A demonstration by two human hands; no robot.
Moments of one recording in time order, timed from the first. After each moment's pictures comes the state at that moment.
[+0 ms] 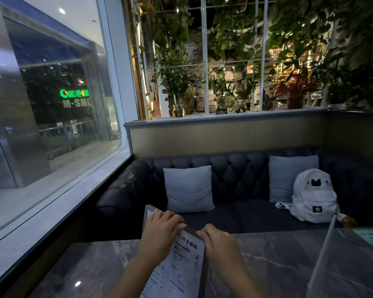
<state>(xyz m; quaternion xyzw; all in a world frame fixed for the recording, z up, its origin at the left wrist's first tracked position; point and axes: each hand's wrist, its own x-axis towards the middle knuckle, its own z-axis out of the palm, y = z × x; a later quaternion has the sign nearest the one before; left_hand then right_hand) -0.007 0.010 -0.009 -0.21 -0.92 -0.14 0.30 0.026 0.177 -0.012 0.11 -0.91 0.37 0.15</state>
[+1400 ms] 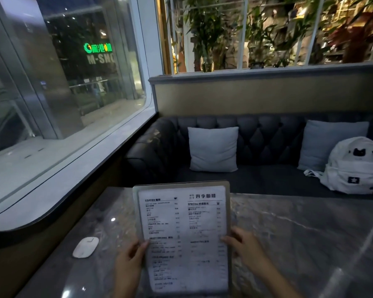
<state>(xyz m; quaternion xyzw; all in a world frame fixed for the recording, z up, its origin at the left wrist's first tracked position) 0.104 -0.084 -0.136 0.26 -0.70 -0.65 0.15 0.035 0.180 -0.120 0.08 -0.81 0.56 -0.11</state>
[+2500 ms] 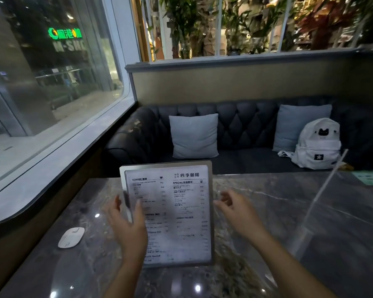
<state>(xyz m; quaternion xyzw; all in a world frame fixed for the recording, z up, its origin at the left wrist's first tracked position) 0.103 -0.031 -0.096 0.19 -0.71 -0.57 0.37 0.069 0.196 -0.077 0.06 -0.90 0.43 0.06</state>
